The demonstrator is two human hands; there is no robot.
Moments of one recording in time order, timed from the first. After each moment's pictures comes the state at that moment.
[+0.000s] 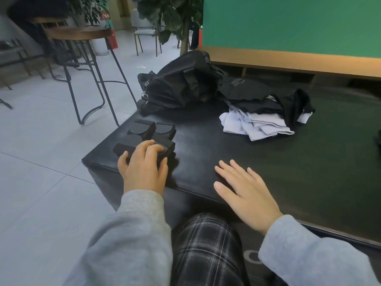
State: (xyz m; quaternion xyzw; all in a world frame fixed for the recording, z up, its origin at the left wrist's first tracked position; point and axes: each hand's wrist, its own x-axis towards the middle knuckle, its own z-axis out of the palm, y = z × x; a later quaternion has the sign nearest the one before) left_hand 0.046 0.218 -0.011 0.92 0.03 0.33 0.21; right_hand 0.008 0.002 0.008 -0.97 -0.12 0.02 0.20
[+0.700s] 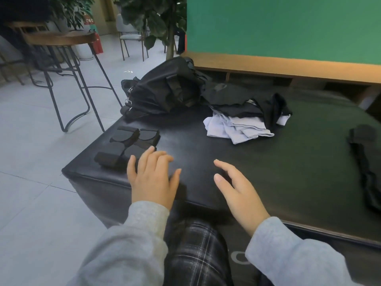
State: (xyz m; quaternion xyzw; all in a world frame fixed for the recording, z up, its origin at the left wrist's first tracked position) left_hand 0.039 0.176 -0.010 0.92 -0.06 0.33 0.19; right_hand -0.004 -0.005 0.018 -0.86 -0.03 -0.02 0.51
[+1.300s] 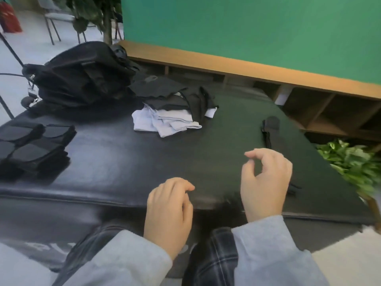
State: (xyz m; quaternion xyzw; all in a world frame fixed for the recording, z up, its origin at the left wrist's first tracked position) left_hand -0.024 0.018 -0.034 0.86 -0.23 0.23 0.40; right_hand -0.040 -0.144 0.033 -0.84 0.19 -0.44 0.25
